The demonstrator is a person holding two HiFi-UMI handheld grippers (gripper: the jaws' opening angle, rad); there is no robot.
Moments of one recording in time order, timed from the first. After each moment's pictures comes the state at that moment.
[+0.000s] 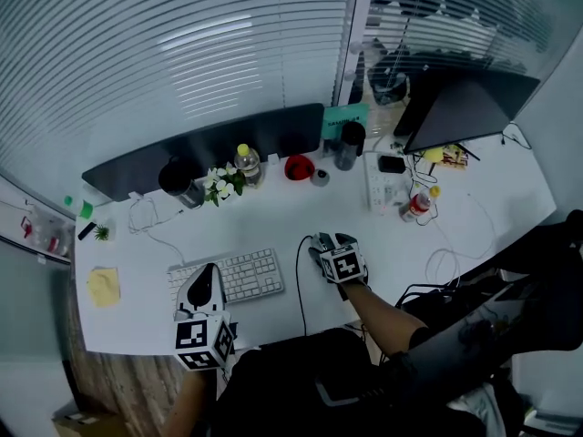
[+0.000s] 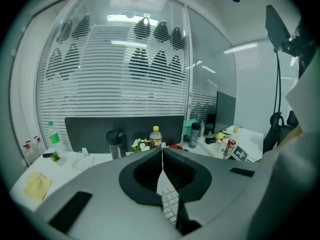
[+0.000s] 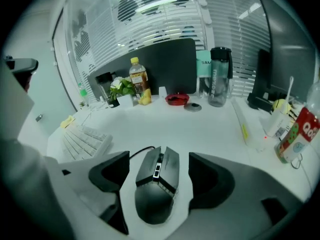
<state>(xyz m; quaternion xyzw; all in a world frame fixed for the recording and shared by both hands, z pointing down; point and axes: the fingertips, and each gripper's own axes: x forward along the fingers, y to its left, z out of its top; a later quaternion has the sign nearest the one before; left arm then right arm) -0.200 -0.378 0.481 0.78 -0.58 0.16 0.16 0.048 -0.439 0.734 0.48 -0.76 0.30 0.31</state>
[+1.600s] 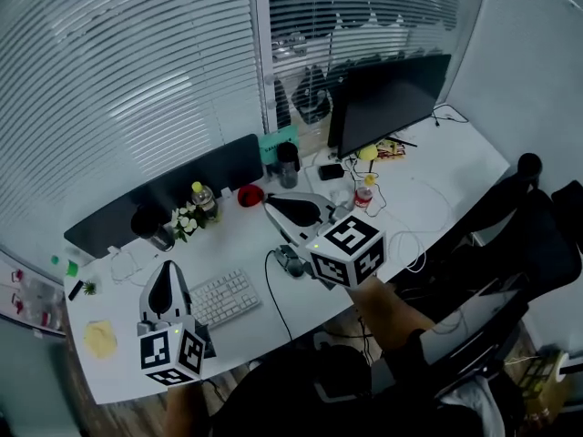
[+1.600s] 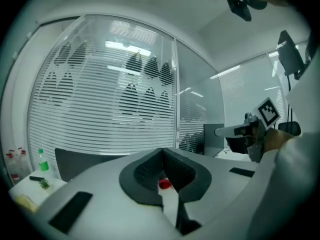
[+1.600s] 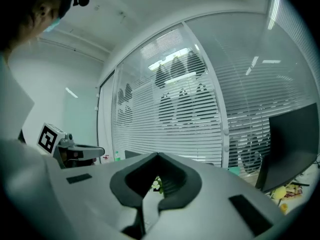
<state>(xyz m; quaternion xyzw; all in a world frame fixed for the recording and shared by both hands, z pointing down) -0.173 -0.366 0.344 0.83 -0.55 0.04 0.06 0.024 -0.396 0.325 0.46 -0.89 0.07 0.04</state>
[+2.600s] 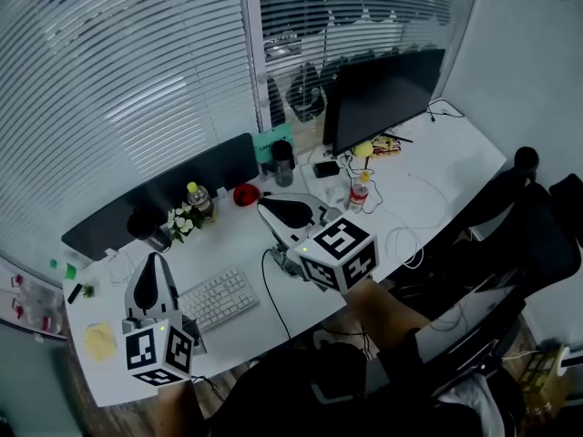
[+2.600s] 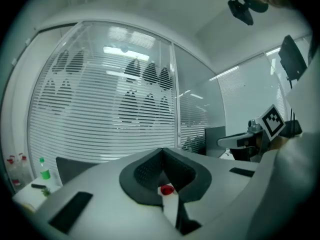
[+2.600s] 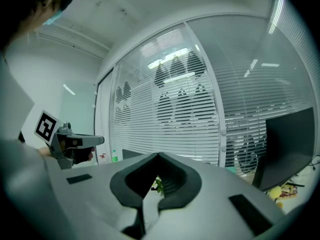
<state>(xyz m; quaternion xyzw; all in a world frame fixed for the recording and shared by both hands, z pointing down) -0.174 -0.372 0.311 0.83 -0.56 0.03 0.04 0.022 -0.393 0.324 0.47 -0.88 0.07 0.05</state>
